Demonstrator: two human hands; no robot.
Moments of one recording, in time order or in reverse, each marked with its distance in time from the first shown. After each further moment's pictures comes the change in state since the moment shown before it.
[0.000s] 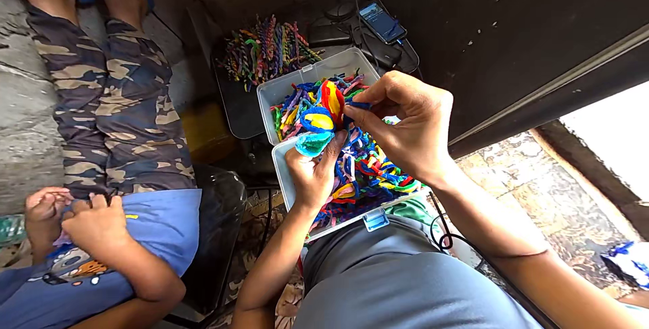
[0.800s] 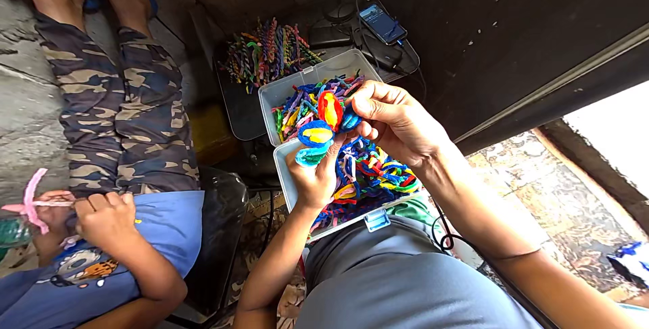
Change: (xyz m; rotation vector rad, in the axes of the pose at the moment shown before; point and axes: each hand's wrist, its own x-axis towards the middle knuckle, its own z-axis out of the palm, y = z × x) left_hand -0.002 -0.003 0.002 -0.013 0.032 0.055; right_hand 0.008 0.007 -0.001 1.151 -0.174 0.760
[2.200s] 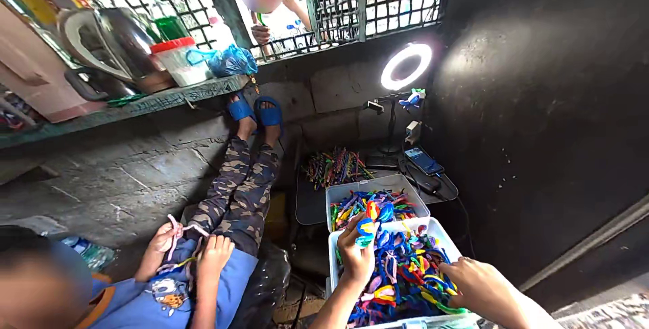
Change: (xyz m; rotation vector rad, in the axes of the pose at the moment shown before) left_hand 0.007 -0.016 0.004 0.138 0.195 0.235; right_hand -0.058 -0.010 -0.059 -1.929 -0.307 0.641
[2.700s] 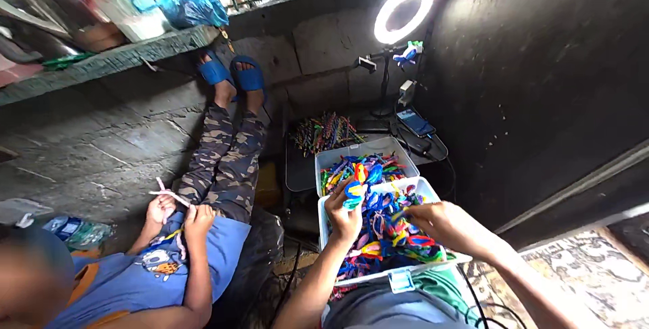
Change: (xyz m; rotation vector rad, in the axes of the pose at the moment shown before) left_hand -0.004 -0.004 -0.003 0.064 -0.006 -0.008; right_hand 0.007 -0.003 0.002 0.356 0.462 -0.362
